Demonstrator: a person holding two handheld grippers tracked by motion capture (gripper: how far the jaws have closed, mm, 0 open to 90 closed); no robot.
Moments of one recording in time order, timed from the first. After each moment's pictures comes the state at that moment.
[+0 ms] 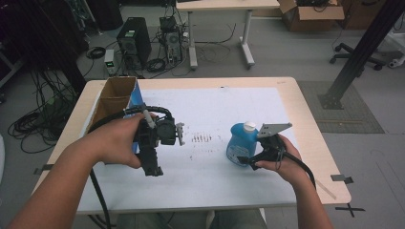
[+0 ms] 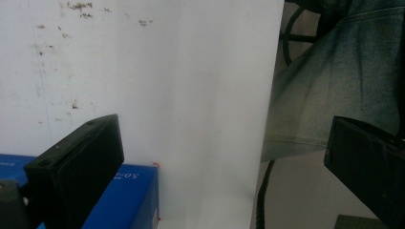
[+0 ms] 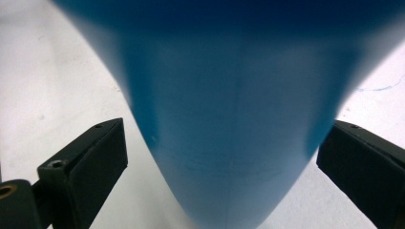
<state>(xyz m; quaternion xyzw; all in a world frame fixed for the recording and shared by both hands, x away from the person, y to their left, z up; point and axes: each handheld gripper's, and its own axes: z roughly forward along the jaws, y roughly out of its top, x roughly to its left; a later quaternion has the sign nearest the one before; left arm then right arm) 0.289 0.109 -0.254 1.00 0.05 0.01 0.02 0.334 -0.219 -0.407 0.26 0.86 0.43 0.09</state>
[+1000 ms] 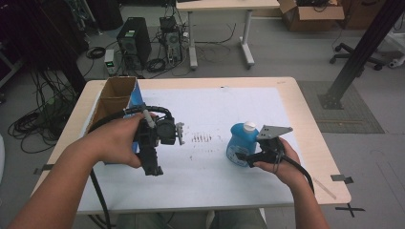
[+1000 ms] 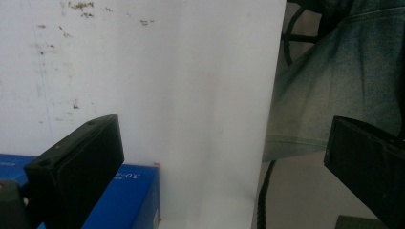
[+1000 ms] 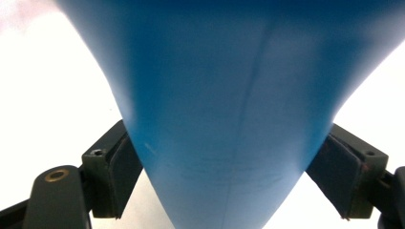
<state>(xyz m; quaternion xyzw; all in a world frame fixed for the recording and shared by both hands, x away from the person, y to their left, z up) 0.291 0.109 -0.255 1.00 0.05 0.01 0.02 0.330 -0.216 -0.412 0.27 0.84 0.44 0.13</state>
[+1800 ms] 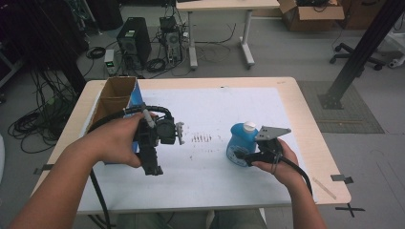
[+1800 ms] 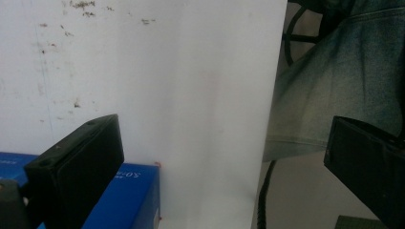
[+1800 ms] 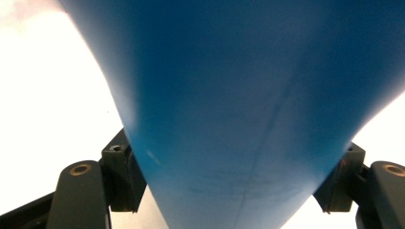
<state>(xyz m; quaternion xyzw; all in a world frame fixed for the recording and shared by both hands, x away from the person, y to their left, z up) 0.291 0.109 -0.255 1.00 0.05 0.02 0.02 0.330 -0.212 -0.416 0.27 0.84 0.45 0.14</state>
